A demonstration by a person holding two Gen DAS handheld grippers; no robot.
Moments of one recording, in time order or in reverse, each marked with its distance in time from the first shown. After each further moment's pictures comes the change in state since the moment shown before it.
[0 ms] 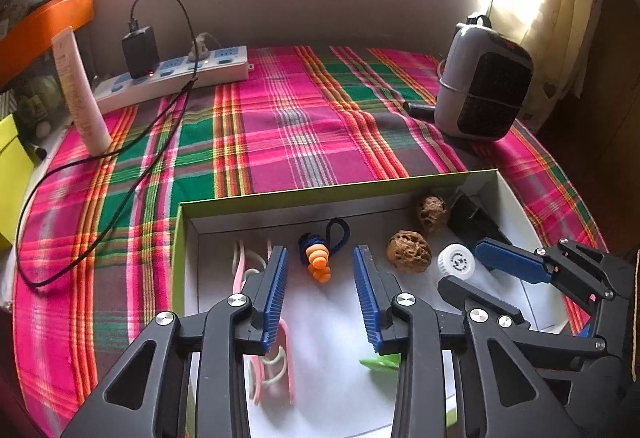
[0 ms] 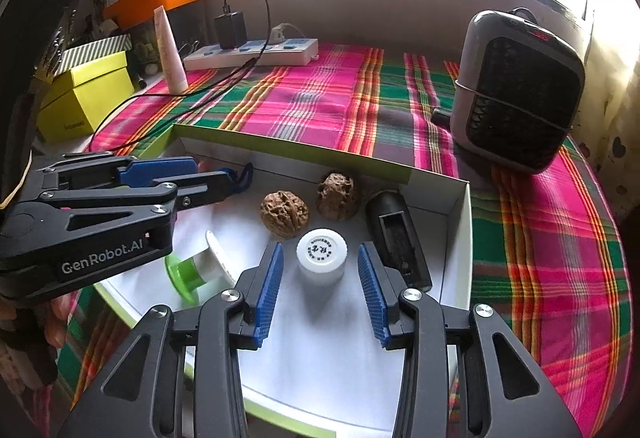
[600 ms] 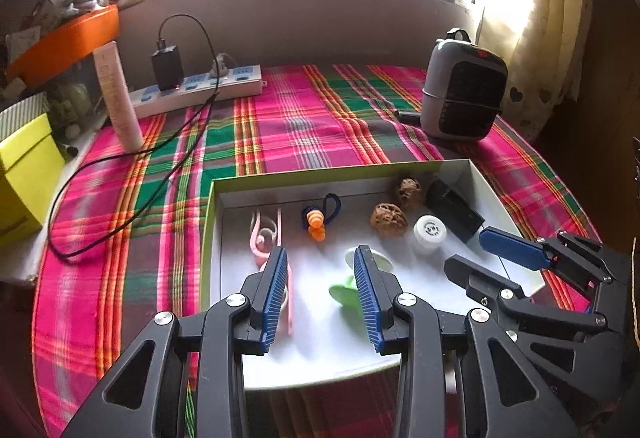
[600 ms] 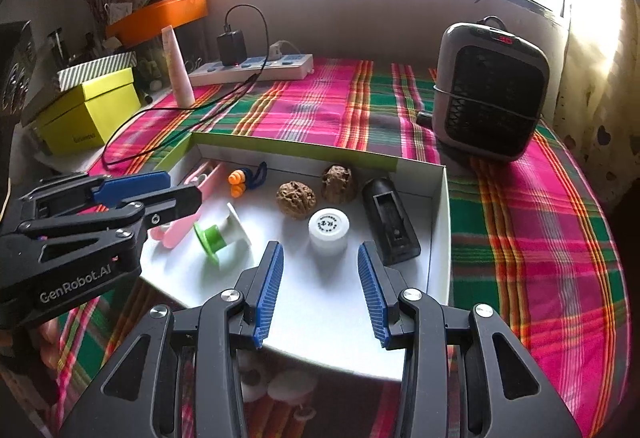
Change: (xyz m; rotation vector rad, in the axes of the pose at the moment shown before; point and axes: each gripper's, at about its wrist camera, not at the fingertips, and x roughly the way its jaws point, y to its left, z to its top) left arm -0.049 -0.006 -0.029 0.003 -0.072 0.051; right arm -0.032 0.008 -0.017 0.043 -0.051 -0.010
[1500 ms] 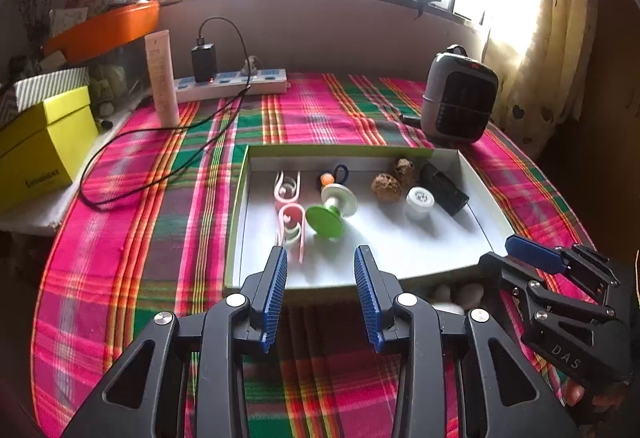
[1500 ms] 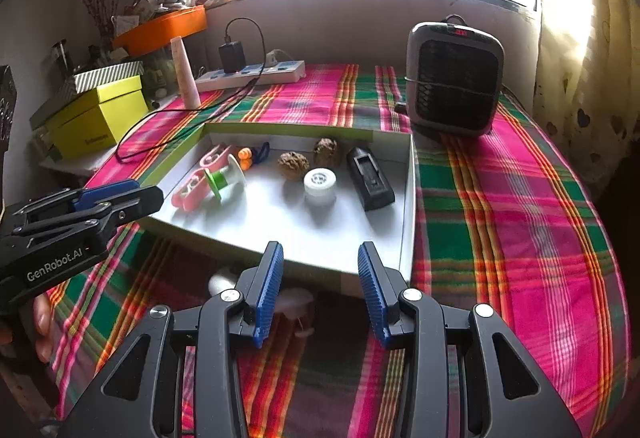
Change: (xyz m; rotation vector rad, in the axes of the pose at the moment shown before) left arm -0.044 0.002 -0.045 -0.074 -0.058 0.028; right arm -0.041 -0.004 -0.038 0.037 -0.048 -0.013
